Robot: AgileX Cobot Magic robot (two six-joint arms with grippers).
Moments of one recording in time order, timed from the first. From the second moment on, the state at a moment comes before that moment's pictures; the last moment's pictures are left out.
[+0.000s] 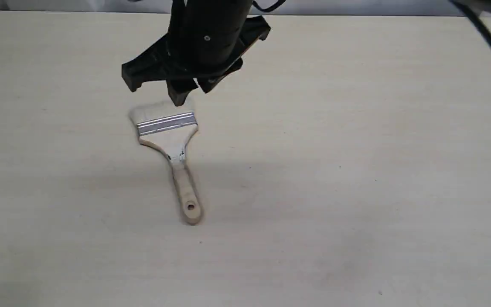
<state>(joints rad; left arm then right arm) 0.02 0.00 0.00 0.07 0.26 -0.07 0.75 2.03 -1.80 0.01 1.09 0.17</state>
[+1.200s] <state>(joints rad) 0.02 0.00 0.00 0.07 0.26 -0.07 0.75 2.33 -1.80 0.02 0.85 0.20</state>
